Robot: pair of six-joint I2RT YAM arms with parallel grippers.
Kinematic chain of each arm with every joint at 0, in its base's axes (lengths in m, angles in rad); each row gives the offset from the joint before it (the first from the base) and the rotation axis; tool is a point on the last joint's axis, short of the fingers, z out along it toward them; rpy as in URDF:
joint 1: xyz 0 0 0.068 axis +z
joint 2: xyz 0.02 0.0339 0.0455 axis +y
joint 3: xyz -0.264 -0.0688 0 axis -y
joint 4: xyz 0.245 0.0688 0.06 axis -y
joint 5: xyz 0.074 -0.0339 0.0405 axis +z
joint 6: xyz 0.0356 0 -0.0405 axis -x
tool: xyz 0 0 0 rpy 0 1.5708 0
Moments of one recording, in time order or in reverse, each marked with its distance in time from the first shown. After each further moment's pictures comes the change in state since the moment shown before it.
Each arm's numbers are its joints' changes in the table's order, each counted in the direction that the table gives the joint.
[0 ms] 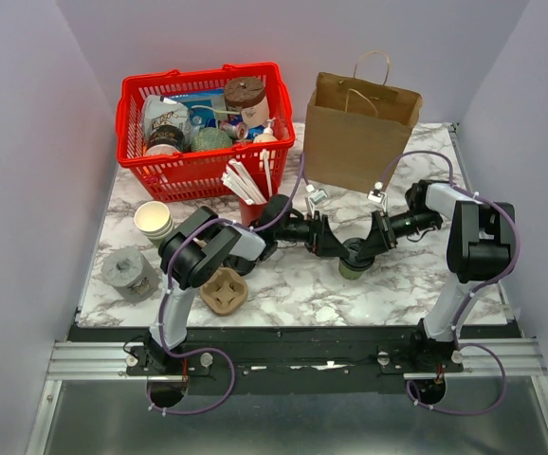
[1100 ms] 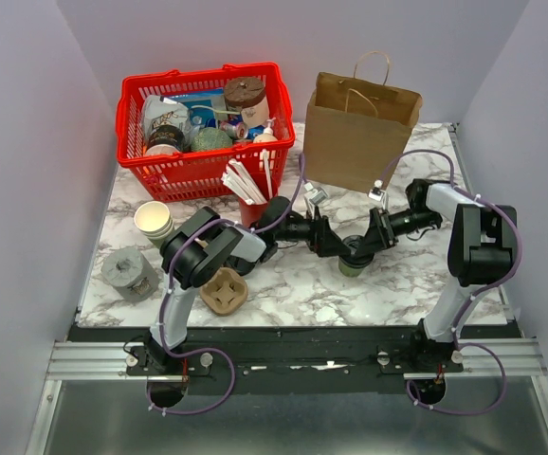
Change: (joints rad) left arm -0.007 0.003 -0.014 0.080 0.089 -0.126; right arm -0.002 -0.035 -0.018 0.089 -0.037 -0.163
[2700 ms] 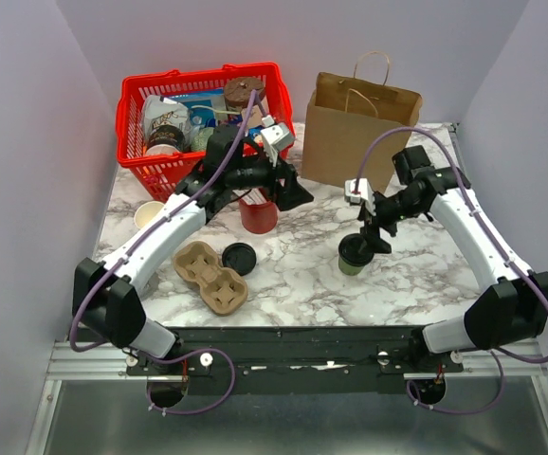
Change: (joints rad) left arm 0.200 -0.588 0.330 -1.109 0.040 -0.576; right arm 0.260 -0.430 0.182 -0.076 -0.319 0.450
